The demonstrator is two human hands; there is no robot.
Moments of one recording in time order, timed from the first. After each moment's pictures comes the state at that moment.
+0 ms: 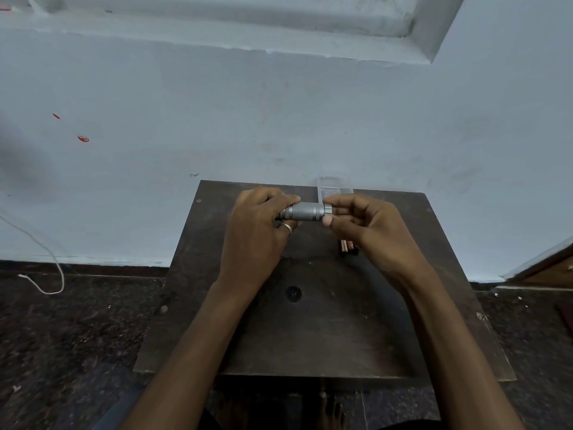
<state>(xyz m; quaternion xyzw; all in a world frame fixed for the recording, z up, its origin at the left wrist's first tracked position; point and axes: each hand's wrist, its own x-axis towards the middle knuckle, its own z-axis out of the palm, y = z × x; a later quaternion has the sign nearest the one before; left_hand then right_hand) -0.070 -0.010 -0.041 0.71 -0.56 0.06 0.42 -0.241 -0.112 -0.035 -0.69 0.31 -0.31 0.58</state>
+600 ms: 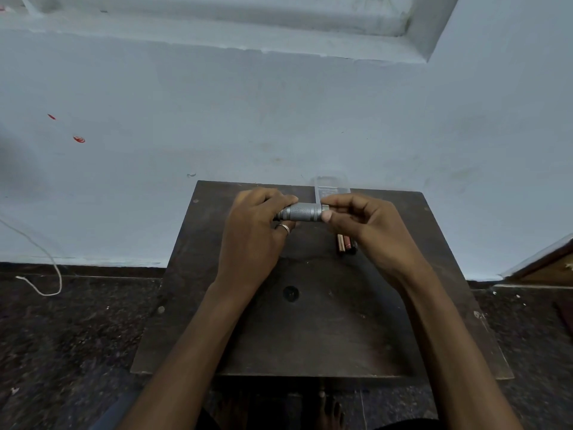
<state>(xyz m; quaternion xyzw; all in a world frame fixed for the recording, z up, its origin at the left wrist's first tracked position) -0.071 -0.011 -0.043 0.71 -0.57 0.07 0.42 -0.240 -0.114 -0.035 -0.68 0.32 -0.33 0.57</state>
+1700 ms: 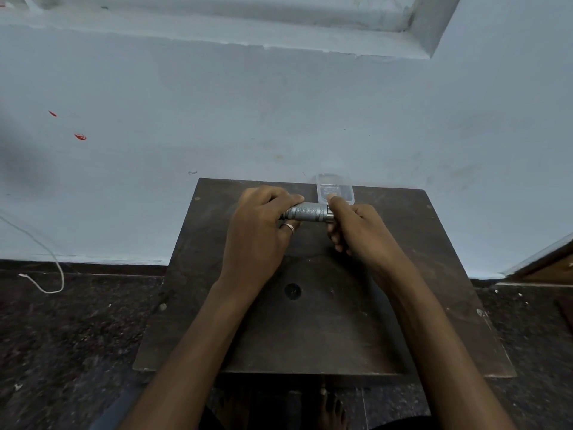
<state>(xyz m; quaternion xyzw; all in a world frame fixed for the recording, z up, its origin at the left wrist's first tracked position) -0.076 -0.010 -0.043 0.71 -0.57 0.07 0.41 -0.221 -0.101 -0.033 -0.66 0.47 -0.25 0.52</state>
